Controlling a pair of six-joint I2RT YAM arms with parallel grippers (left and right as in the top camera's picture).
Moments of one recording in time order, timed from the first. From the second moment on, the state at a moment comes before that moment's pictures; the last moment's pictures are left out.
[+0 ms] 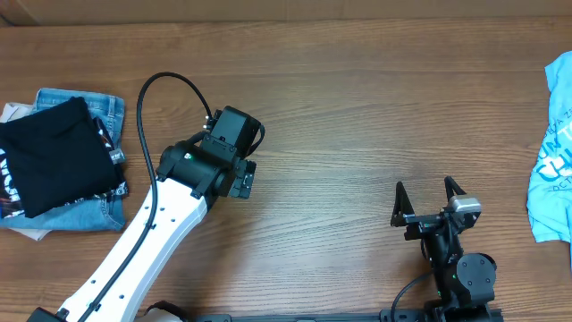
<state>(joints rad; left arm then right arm) -0.47 1.40 1.22 -1.09 -0.38 -0.21 0.14 0.01 0.02 -0.03 0.01 0.13</state>
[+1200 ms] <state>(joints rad) -0.08 0.30 0.17 0.08 0.05 -0.10 0.14 0.01 0.02 -0.03 0.01 0.13</state>
